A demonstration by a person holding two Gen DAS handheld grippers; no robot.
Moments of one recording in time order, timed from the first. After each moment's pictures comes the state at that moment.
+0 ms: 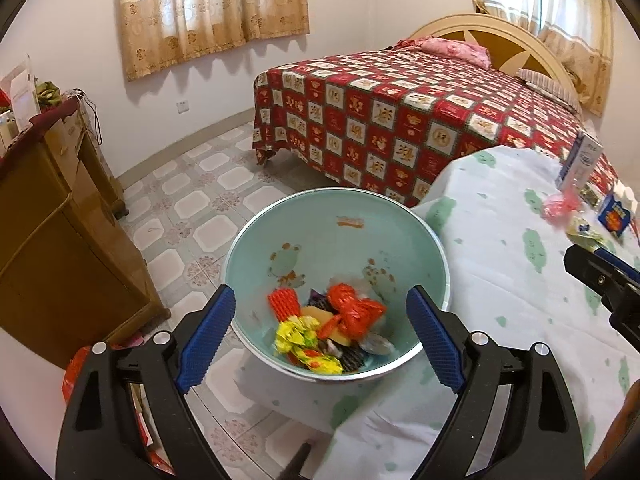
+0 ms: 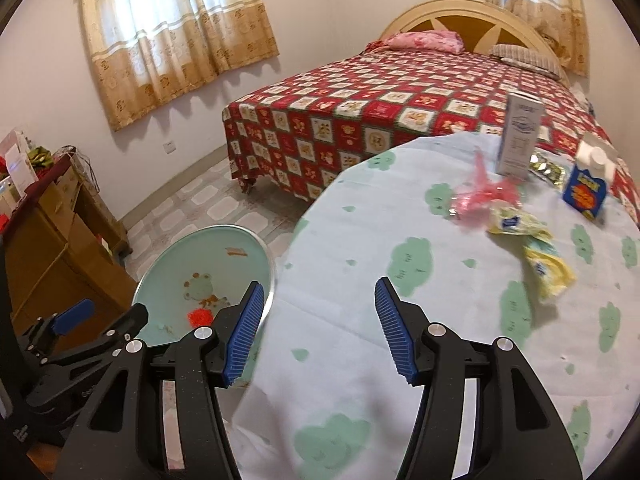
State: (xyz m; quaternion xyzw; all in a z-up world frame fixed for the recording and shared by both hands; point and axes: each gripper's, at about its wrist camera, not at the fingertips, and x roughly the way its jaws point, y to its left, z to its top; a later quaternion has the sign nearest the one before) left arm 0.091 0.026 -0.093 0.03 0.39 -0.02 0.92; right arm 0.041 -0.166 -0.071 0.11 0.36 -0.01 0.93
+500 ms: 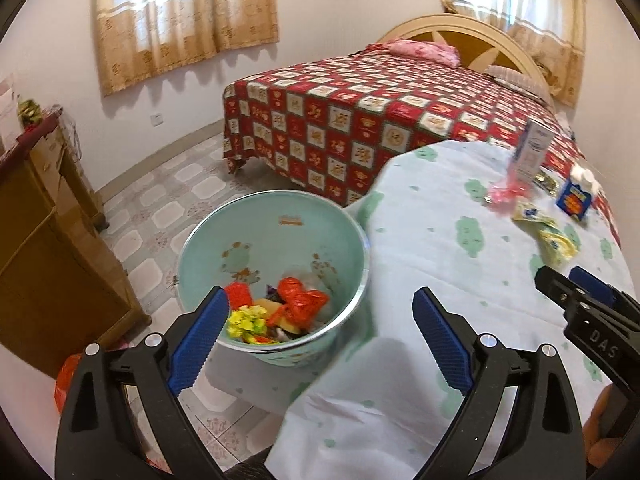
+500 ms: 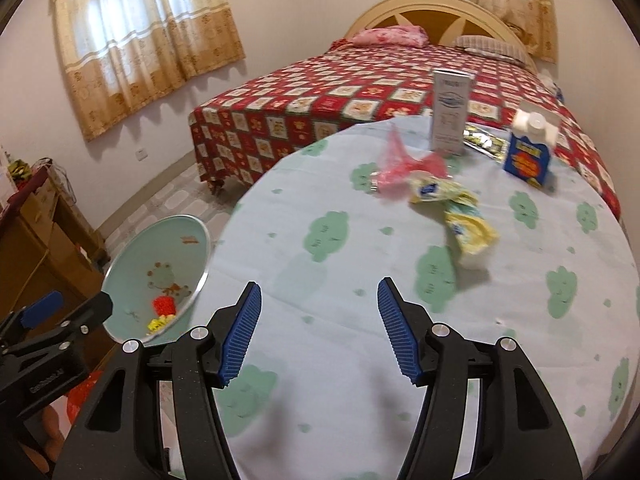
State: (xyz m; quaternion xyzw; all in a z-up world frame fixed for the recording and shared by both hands) left arm 0.052 -0.028 -0.075 0.04 0.38 -0.07 0.92; right arm -0.002 -0.221 -0.082 0.12 0.36 -0.06 0.92
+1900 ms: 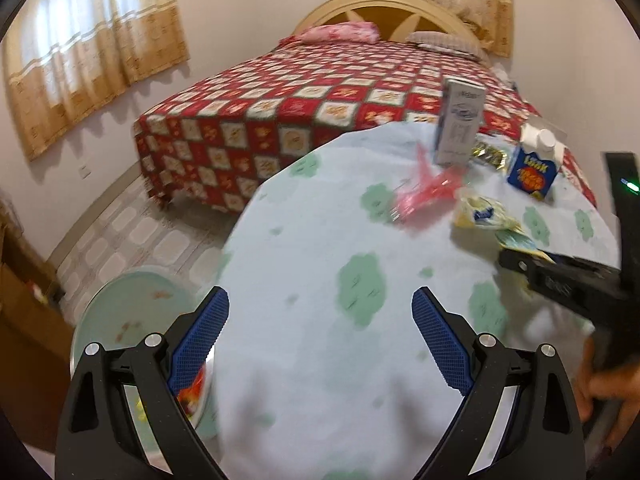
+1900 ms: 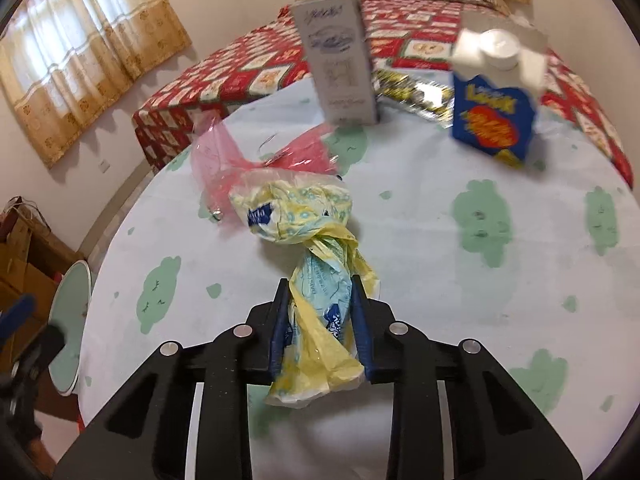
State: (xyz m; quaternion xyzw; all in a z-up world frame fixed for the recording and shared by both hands) left arm 0.126 -0.182 -0.095 0.12 0.37 -0.19 0.90; right arm 0.058 -0.384 -0.132 0.19 0.41 -0.09 0.89
